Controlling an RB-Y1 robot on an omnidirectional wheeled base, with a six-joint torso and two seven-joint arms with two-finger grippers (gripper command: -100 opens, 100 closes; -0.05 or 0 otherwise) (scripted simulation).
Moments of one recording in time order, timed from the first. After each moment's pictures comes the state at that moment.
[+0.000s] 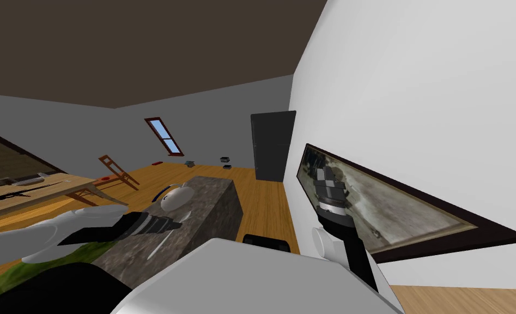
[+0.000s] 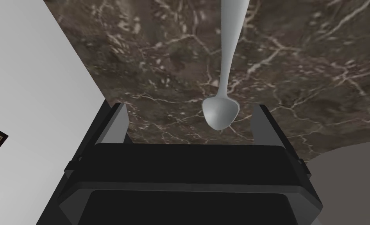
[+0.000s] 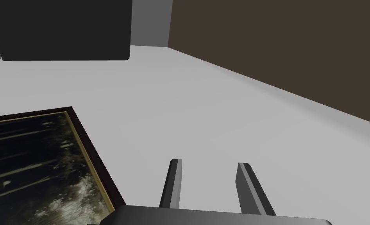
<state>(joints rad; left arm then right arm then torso) 0.49 1.73 -0.56 -1.25 -0.30 -0.78 0.25 0.47 0.05 0.03 -2.27 0.05 -0.48 0.04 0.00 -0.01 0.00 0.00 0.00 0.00</state>
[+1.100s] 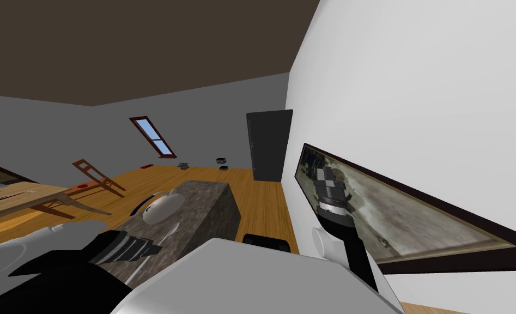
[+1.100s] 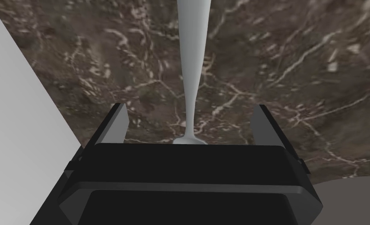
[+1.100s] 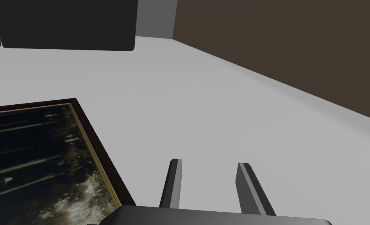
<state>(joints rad) 0.51 1.72 -0.71 -1.18 -0.34 -0.76 0.26 0.47 0.05 0.03 -2.27 0.05 -0.48 0.04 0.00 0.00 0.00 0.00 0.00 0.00</state>
